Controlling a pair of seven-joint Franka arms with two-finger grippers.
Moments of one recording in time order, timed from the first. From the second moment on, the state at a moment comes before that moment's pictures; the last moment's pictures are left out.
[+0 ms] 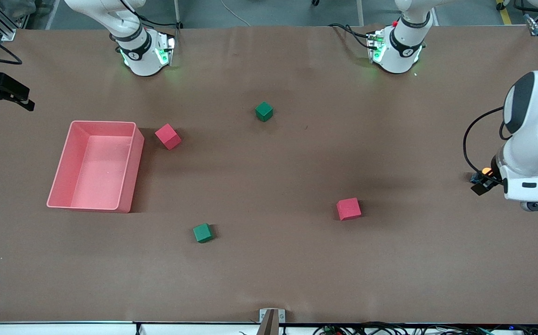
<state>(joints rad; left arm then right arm) 0.30 0.30 -0.42 -1.57 0.39 1.69 -0.76 0.09 -0.10 -0.14 -1.61 -0.01 1.50 -0.08</state>
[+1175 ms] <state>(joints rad) 0.19 0.03 -0.24 -1.55 -0.04 1.48 -0.10 0.07 -0.10 -0.14 -1.61 -0.01 1.50 -0.08</state>
